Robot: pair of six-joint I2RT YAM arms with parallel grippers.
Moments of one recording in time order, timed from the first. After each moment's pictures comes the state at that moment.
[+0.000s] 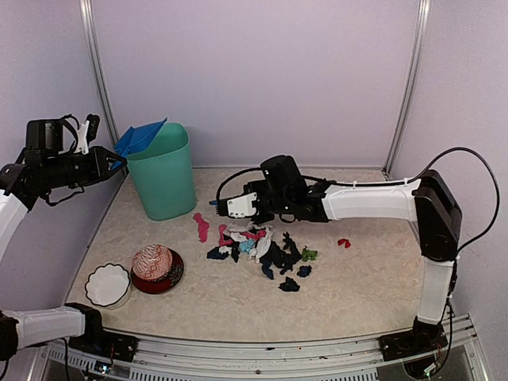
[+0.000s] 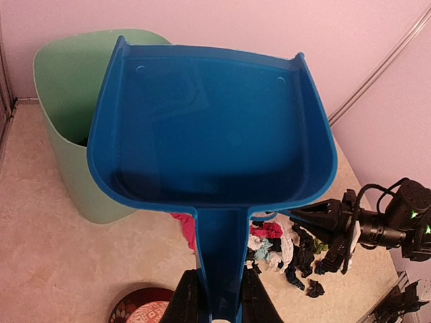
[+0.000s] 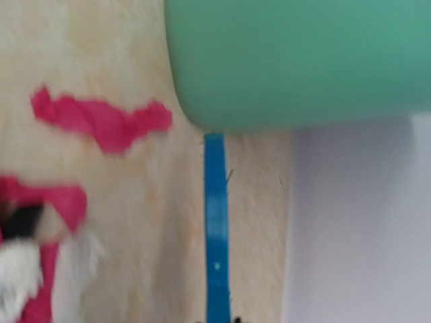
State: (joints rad) left arm -0.12 0.97 1.23 -0.71 0.35 -0.28; right arm 0.90 1.96 1.46 0.03 0.00 -1.18
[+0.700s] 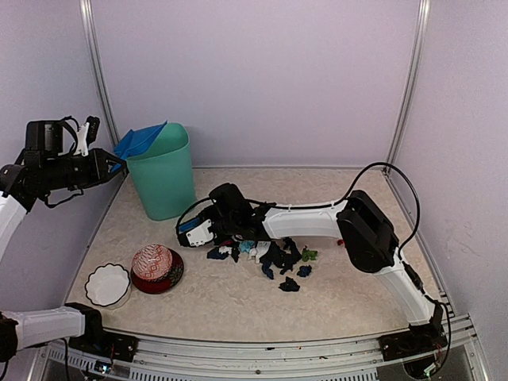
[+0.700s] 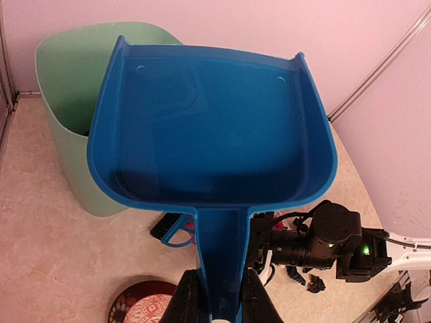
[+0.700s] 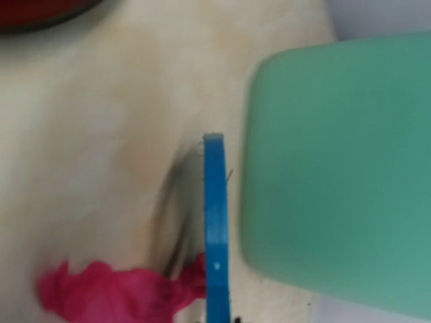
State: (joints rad) left arm -0.13 0.96 1.23 -0.74 0.33 -0.28; right arm 1.00 2.45 1.95 0.01 0.01 -1.34
